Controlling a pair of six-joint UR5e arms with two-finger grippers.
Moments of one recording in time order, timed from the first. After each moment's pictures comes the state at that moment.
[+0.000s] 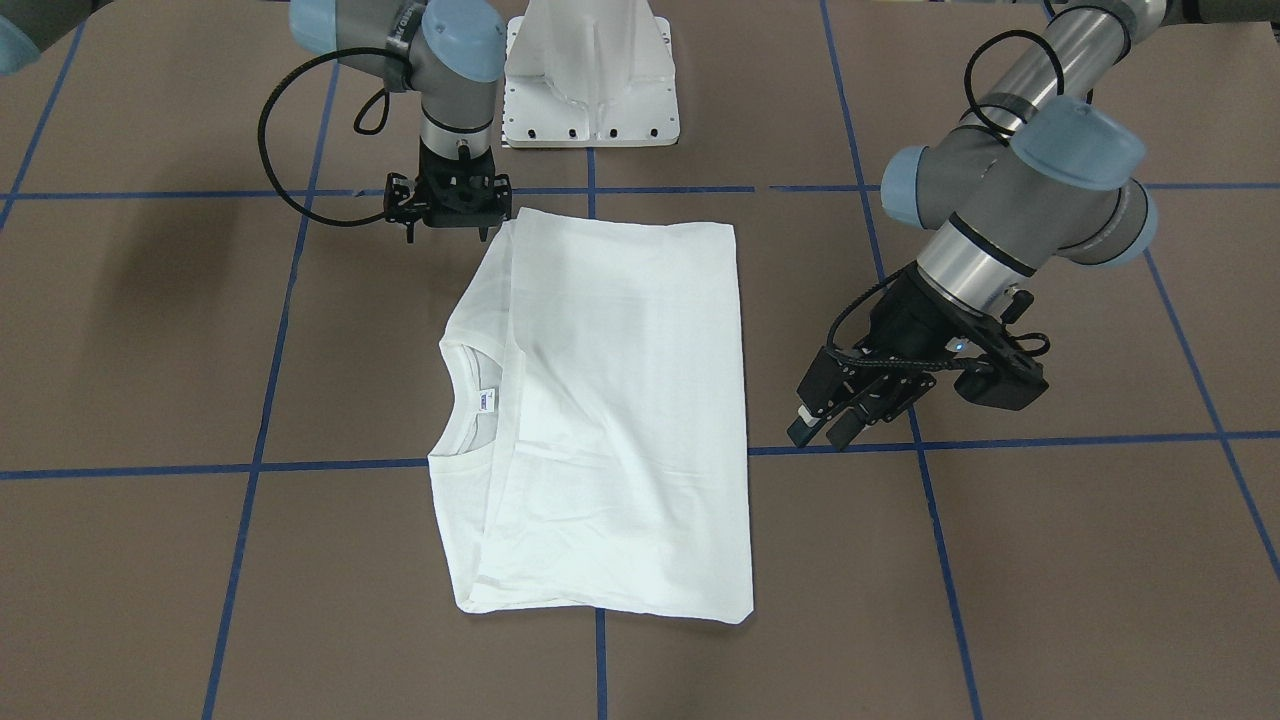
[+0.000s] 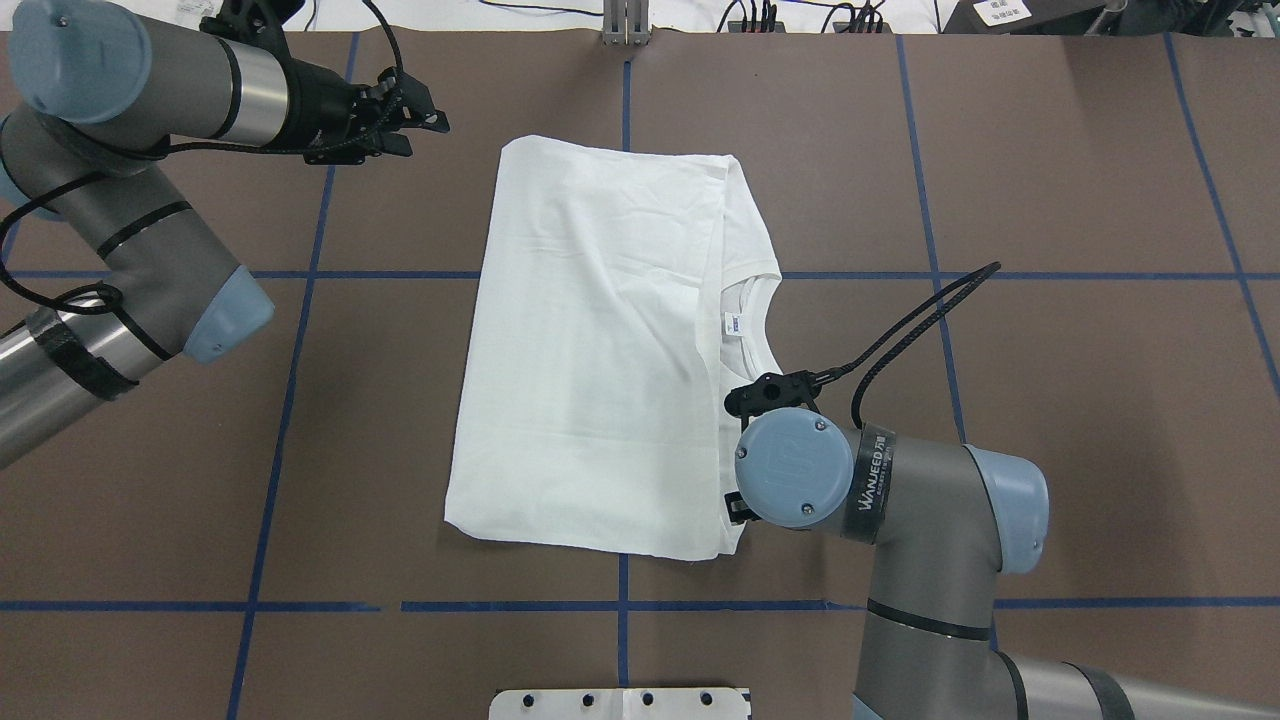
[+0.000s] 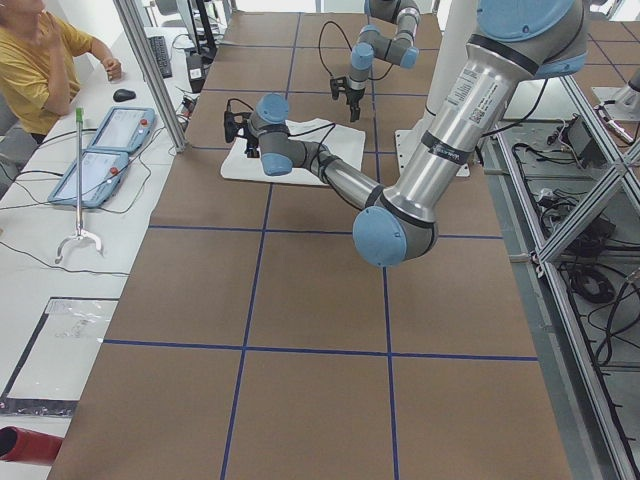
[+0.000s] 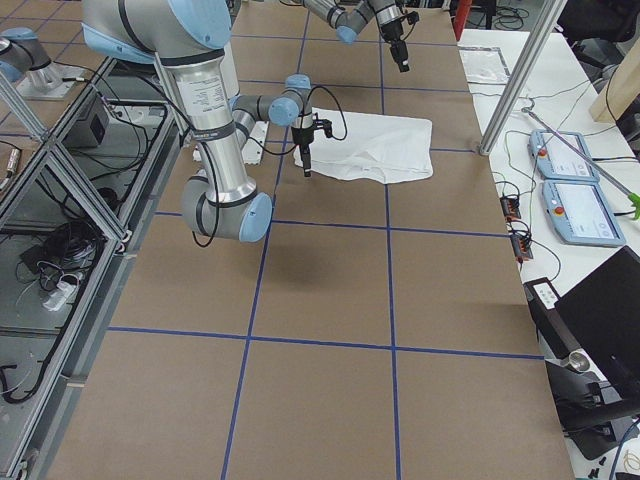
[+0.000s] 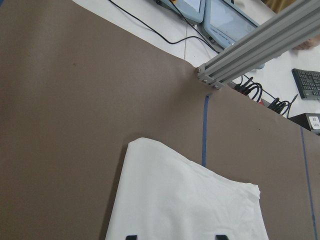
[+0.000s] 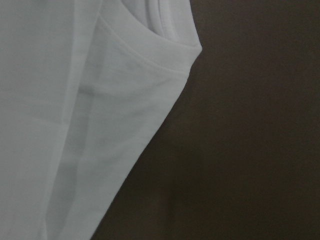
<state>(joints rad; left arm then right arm) -0.91 -2.11 -1.50 -2.45 -2.00 -1.48 0.31 -1.10 1.94 -1.87 1.64 1.17</state>
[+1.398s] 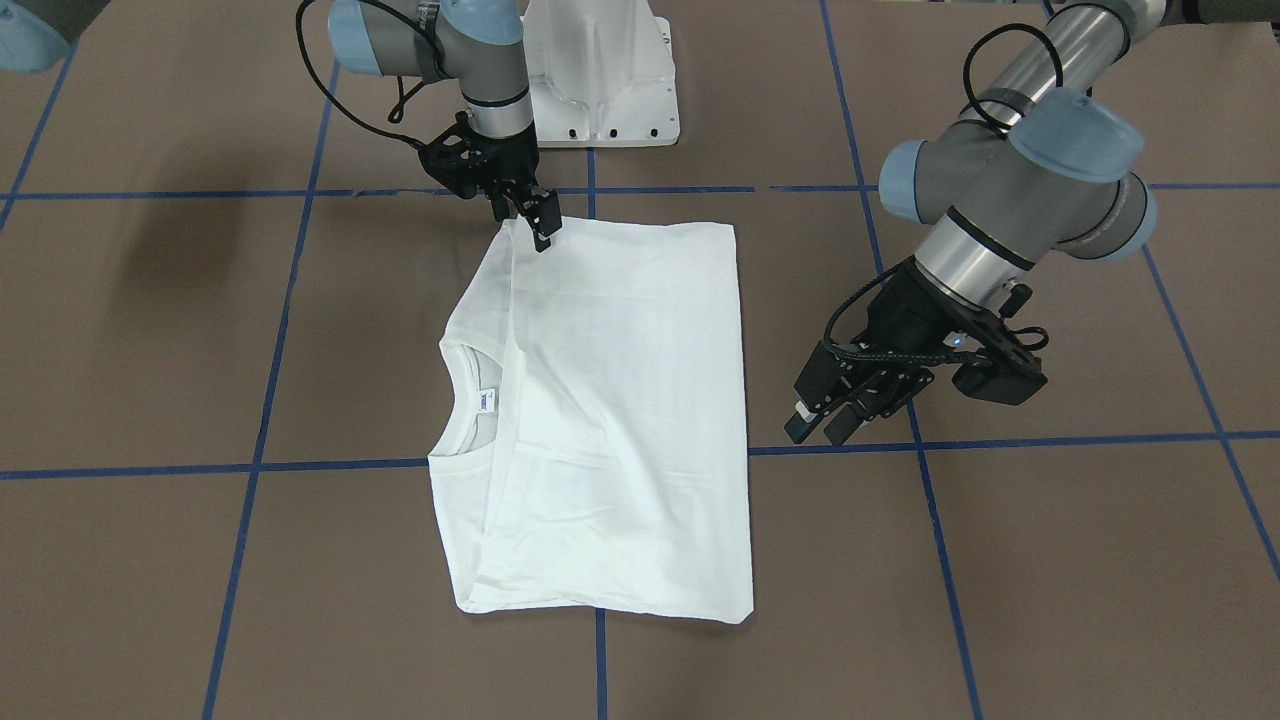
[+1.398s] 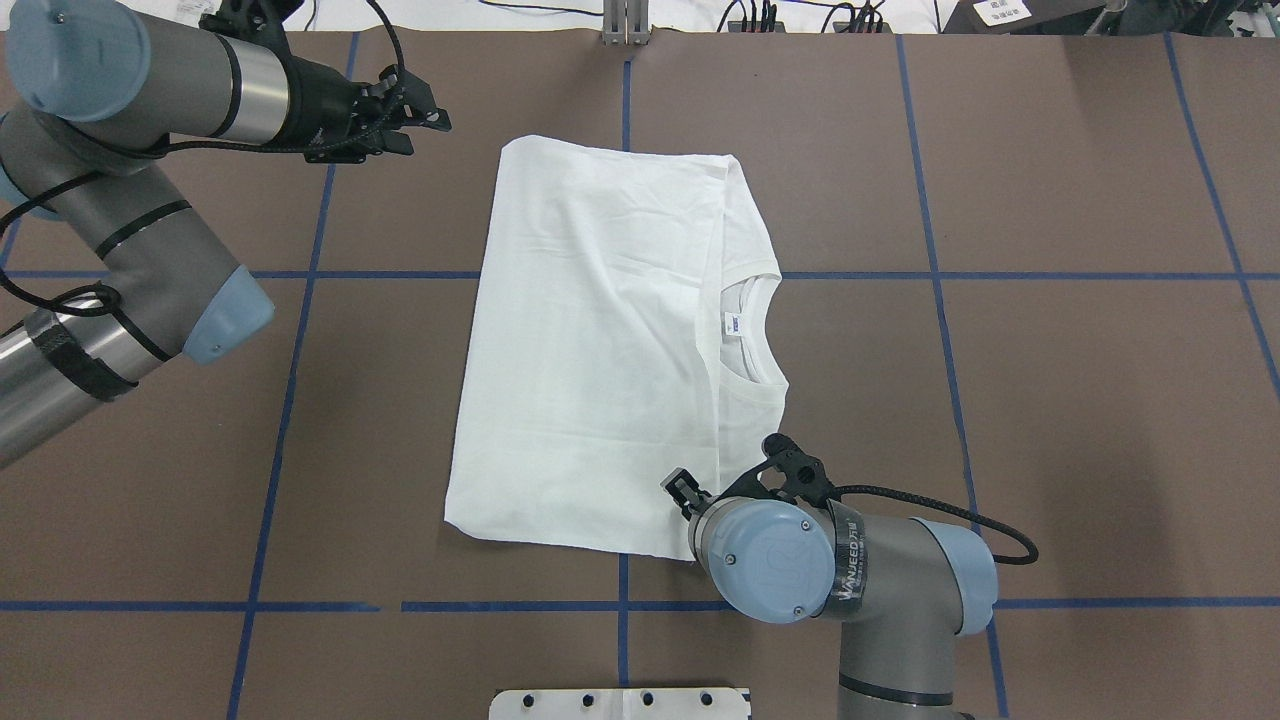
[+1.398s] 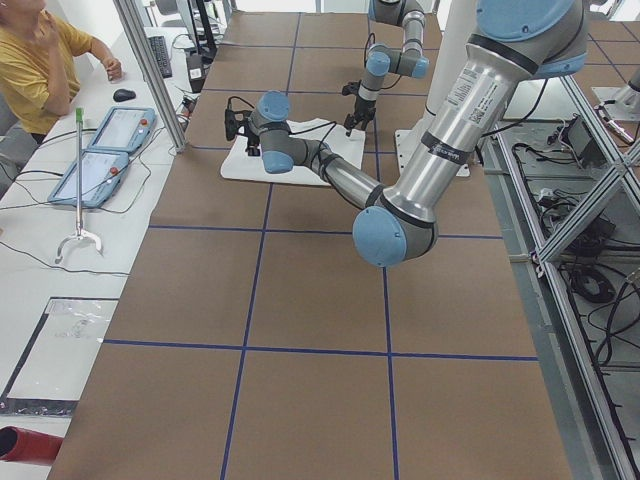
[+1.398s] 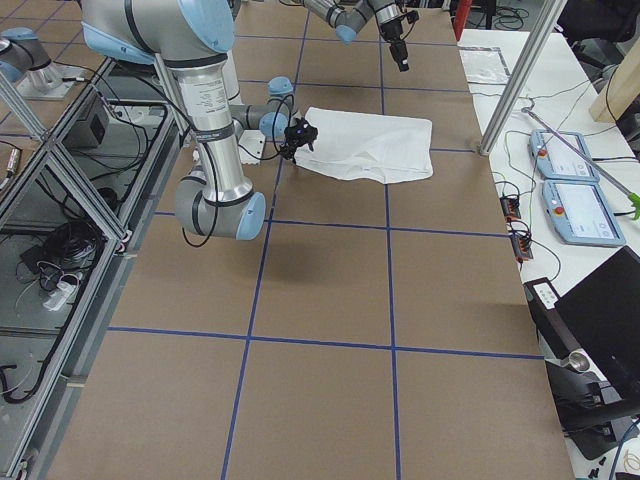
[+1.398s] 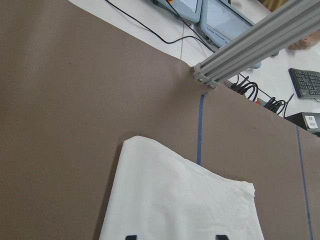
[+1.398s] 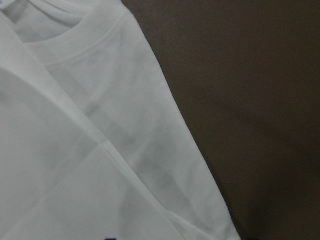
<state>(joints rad) -0.90 -2.11 -1.51 -2.44 -1.99 -1.48 0.20 -1.11 1.84 -1.48 1.50 2.28</state>
